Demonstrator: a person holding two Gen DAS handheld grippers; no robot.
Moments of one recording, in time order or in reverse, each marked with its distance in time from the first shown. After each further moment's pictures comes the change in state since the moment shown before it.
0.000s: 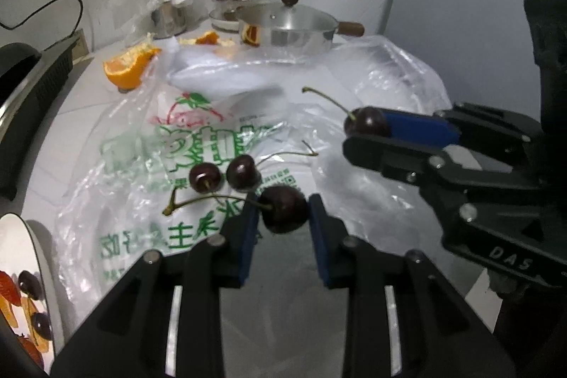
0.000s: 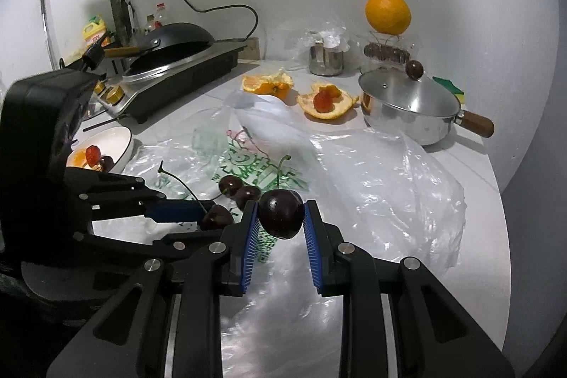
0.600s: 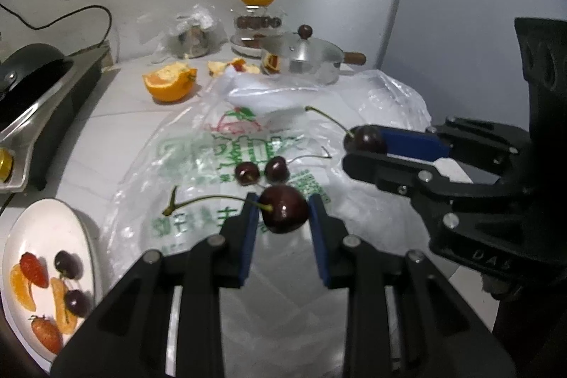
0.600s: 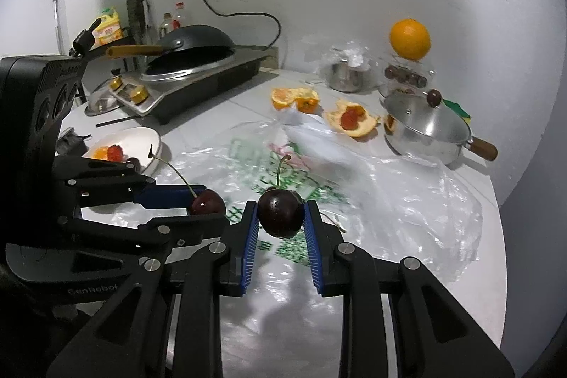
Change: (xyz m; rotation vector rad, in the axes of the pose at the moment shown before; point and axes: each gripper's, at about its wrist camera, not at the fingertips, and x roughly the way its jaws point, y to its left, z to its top) left arm -0.063 0.028 -0.019 -0.028 -0.098 0.006; right arm -0.019 0.055 0.011 -0.064 -0.024 -0.010
